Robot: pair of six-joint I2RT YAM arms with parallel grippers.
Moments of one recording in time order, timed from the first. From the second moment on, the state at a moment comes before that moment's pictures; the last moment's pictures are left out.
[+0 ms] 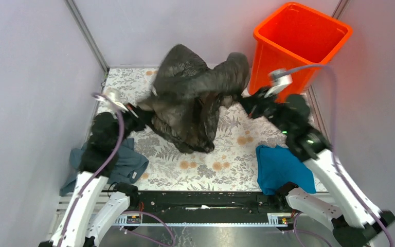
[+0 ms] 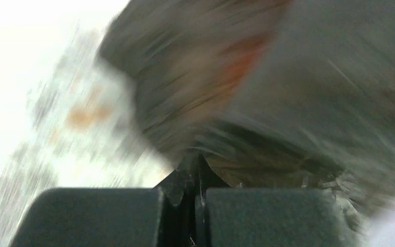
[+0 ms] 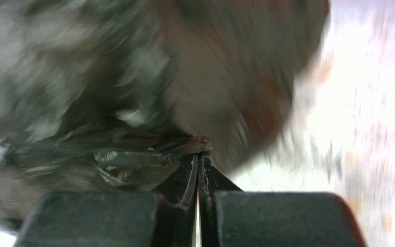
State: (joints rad) left arm -0.25 0.66 0.97 -0.33 0.18 -0.67; right arm 0.54 0.89 1.18 -0.27 -0.09 0.43
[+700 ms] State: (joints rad) left arm -0.25 0.63 1.32 -0.51 0.05 -0.62; right arm 0.54 0.92 1.39 -0.44 -0.12 0.39
